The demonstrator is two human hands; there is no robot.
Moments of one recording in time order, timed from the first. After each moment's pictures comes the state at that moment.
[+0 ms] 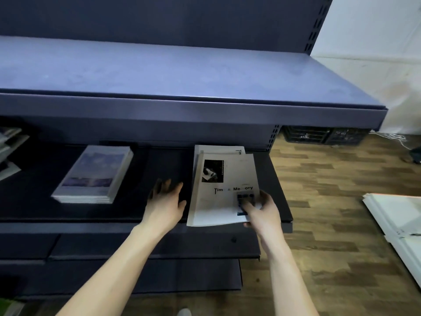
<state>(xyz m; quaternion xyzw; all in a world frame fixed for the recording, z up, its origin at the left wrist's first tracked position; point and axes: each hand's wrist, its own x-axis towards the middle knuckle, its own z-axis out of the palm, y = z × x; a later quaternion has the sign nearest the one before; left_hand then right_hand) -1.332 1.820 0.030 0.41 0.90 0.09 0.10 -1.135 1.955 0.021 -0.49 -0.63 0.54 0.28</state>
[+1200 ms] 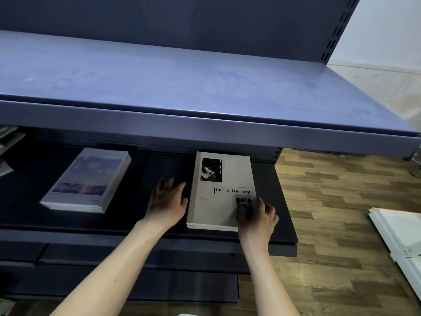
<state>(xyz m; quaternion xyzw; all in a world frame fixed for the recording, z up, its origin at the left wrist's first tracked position) -1.360 1.864 0.026 0.39 0.90 0.13 0.13 -1.183 1.984 -0.027 -0.55 -0.74 0.26 0.29</state>
